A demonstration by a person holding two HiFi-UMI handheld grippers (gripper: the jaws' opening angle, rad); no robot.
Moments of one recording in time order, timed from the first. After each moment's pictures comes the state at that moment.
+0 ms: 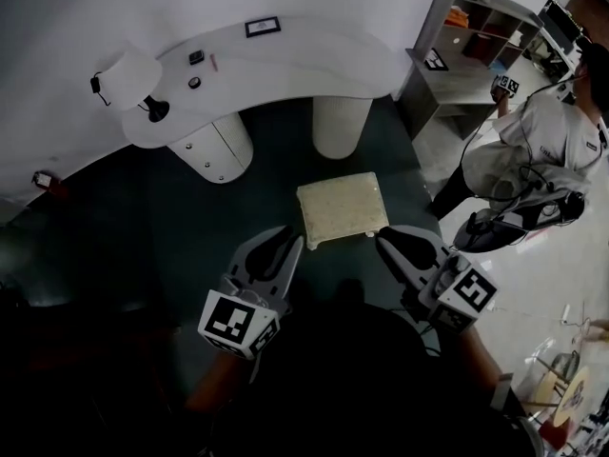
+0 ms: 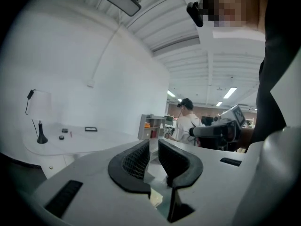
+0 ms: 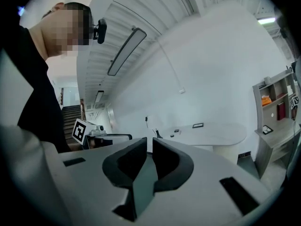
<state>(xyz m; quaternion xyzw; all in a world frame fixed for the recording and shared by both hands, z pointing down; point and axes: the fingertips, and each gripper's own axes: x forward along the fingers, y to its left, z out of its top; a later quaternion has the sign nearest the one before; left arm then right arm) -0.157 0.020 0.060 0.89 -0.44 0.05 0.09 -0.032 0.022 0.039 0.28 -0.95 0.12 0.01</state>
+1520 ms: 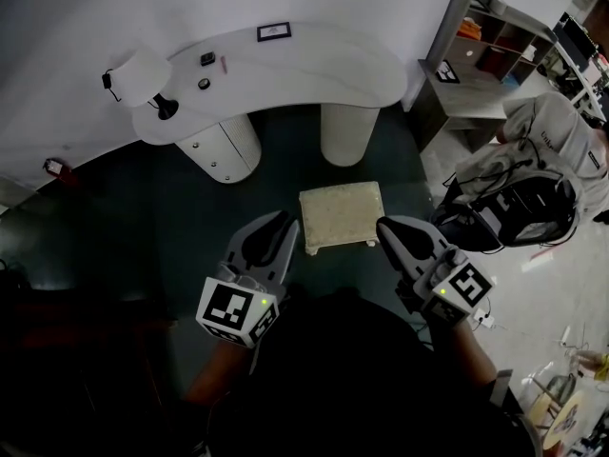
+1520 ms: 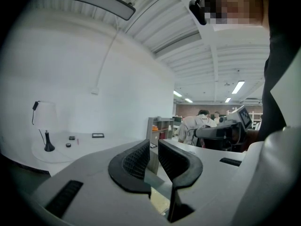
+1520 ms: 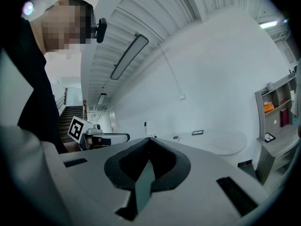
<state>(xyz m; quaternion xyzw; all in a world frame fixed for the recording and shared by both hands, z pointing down) -0.130 -0.006 0.039 0.87 -0.49 0.05 0.07 0.001 -0.009 0.027 0.27 -0.96 0.09 -0.01</state>
